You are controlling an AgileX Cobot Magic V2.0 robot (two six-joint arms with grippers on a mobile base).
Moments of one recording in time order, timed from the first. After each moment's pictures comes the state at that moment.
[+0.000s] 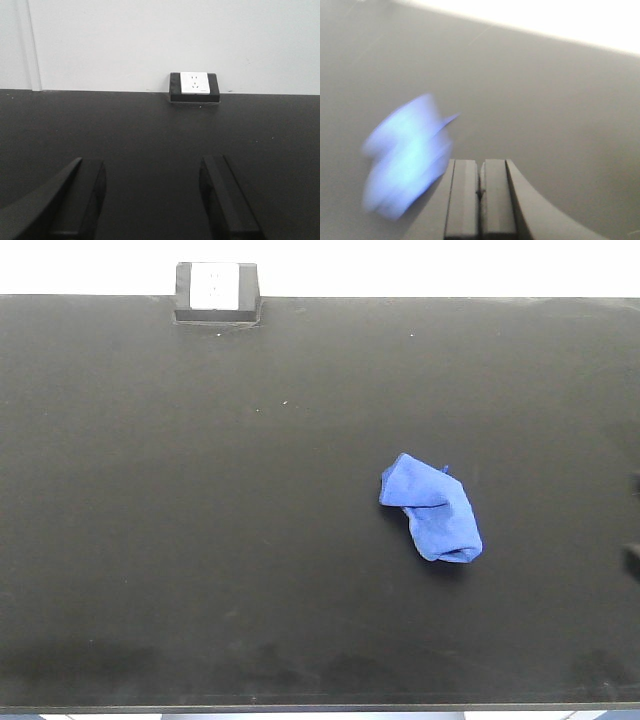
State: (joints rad) left arm 0.01 0.00 0.03 0.05 0.10 -0.08; right arm 0.03 0.50 -0.49 0.03 0.45 -0.17
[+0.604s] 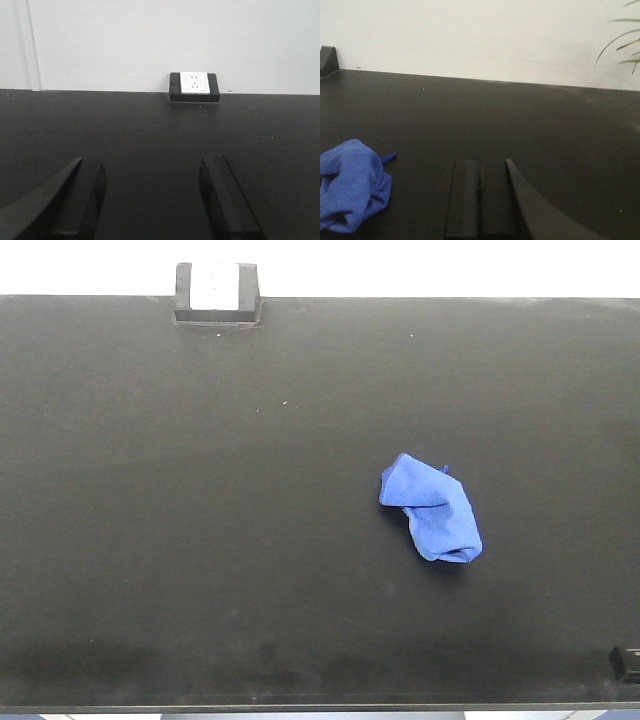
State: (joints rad) left arm 0.01 0.00 0.03 0.05 0.10 -0.08; right arm -0.05 -0.01 0.03 0.01 0.17 -0.08
